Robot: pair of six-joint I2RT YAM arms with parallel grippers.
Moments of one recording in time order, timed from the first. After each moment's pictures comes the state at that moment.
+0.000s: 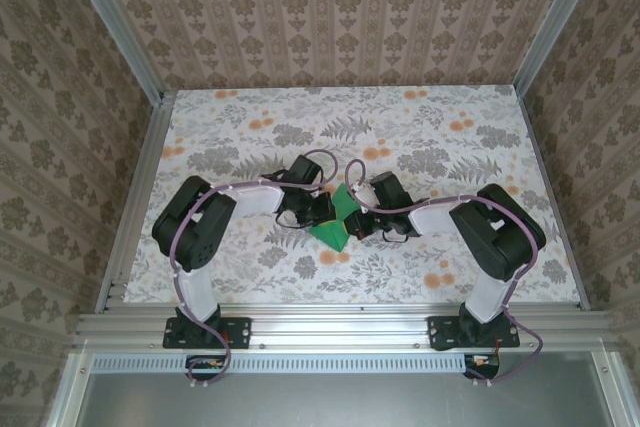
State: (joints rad) left arm -0.69 1.86 1.02 -0.26 0.43 -0.80; right arm 0.53 1.76 0.71 0.17 -0.48 0.21
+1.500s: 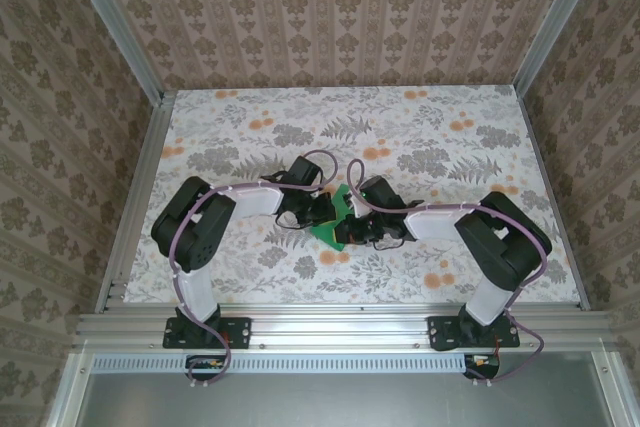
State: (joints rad) left arm -0.69 1.86 1.01 -0.23 0.43 -0.79; right arm 0.62 1.70 0.74 0.04 -0.57 0.62
